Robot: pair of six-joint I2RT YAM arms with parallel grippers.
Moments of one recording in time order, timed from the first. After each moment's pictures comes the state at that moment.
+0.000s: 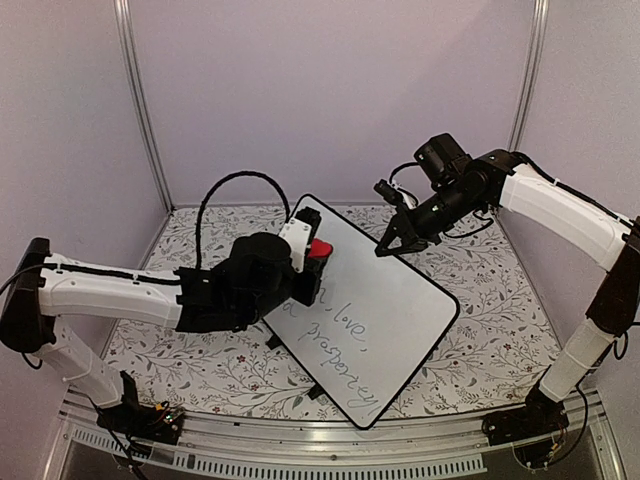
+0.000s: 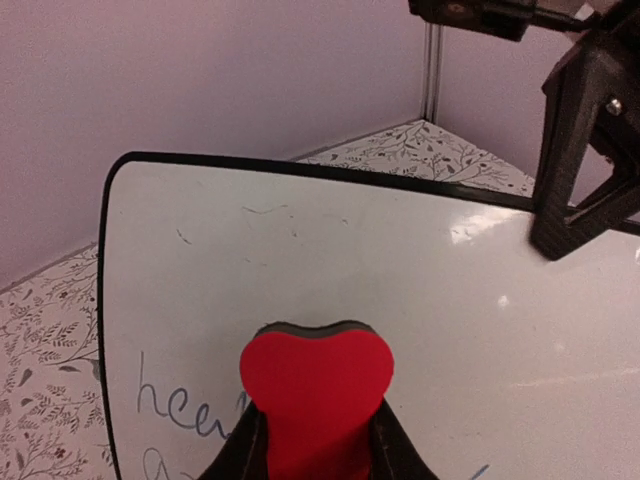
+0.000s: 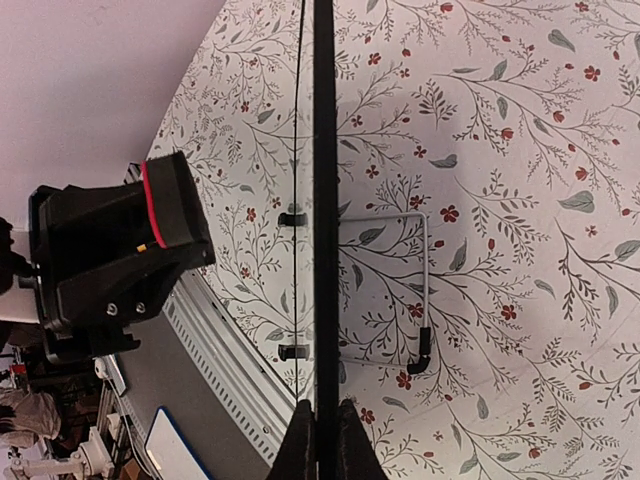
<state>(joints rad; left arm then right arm) -1.17 1.53 0.98 0.18 -0.61 -0.17 0.66 1.64 1.62 -0.97 -0.53 0.27</state>
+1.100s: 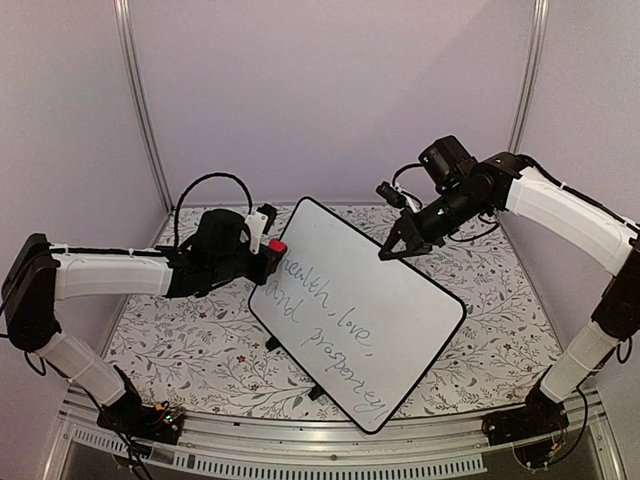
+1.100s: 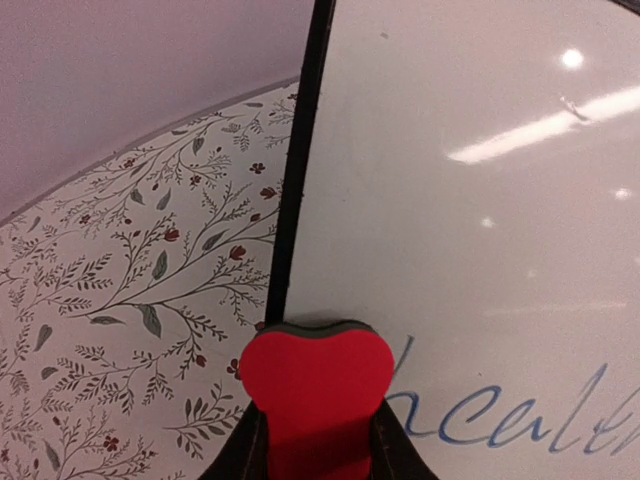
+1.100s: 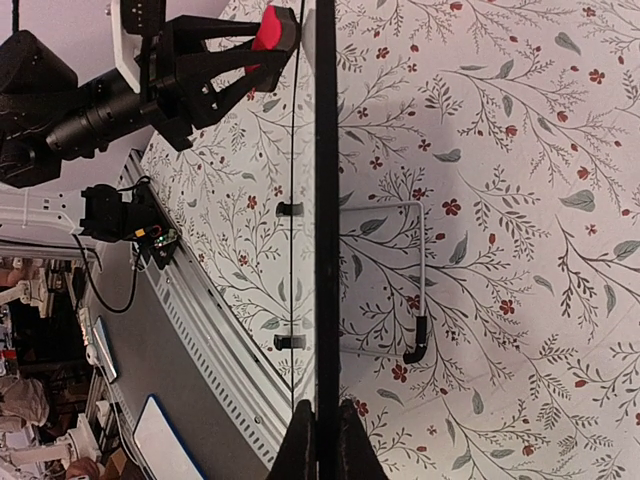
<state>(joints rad) -0.72 1.50 0.86 0.12 -0.17 -0.08 0.66 1.61 1.58 -0.97 -0.54 0.23</state>
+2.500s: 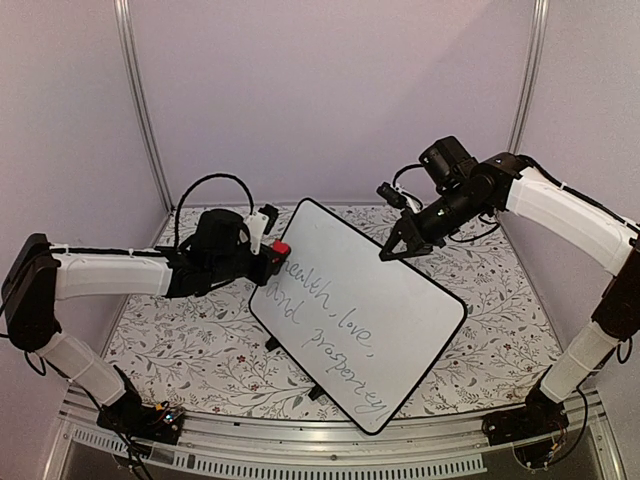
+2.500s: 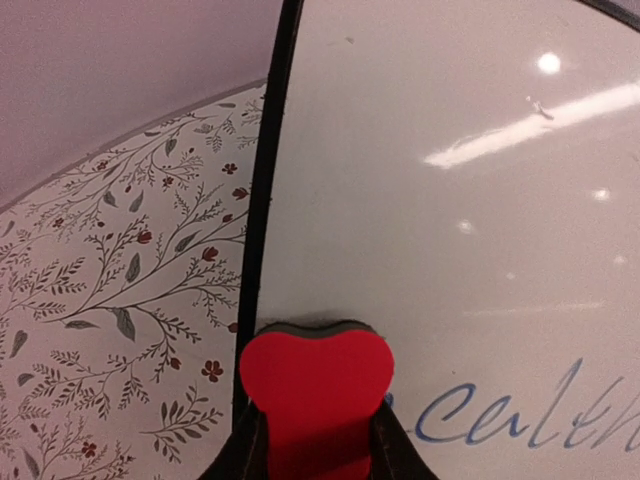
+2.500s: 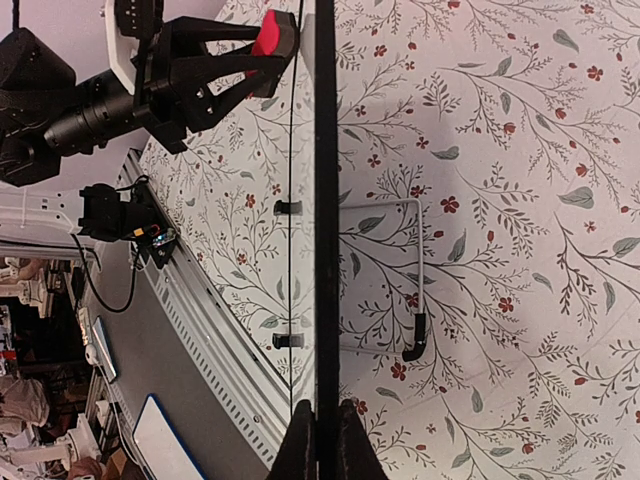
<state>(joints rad) -0.71 1.50 0.86 0.13 -0.09 -0.08 0.66 1.60 1.58 -0.97 -0.54 0.23</state>
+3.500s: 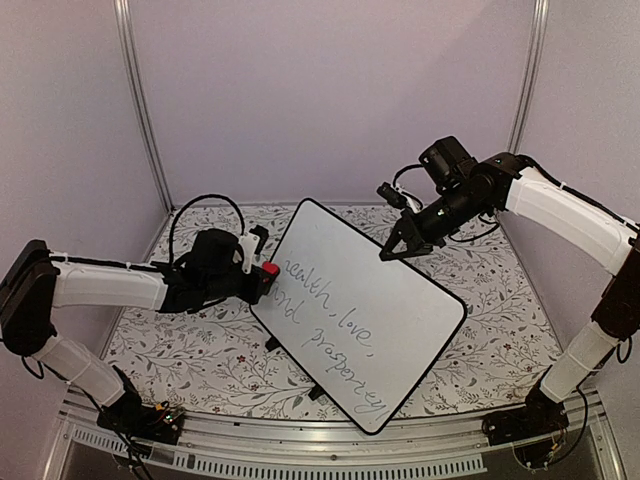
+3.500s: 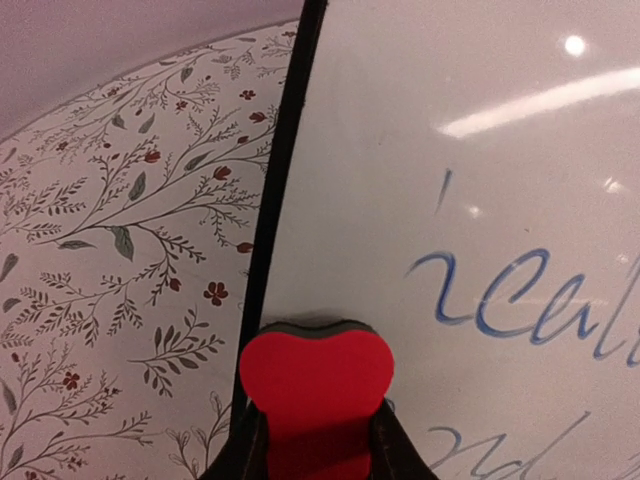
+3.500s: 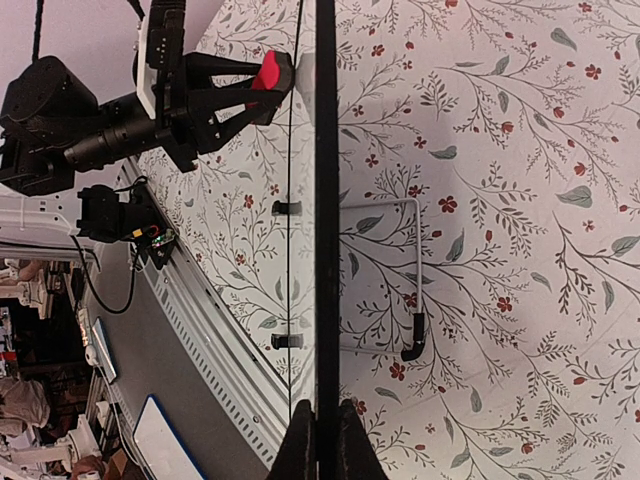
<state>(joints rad) -0.71 1.46 0.72 0.14 -0.12 -0.14 0.66 1.61 1.58 -0.97 -0.54 0.23</state>
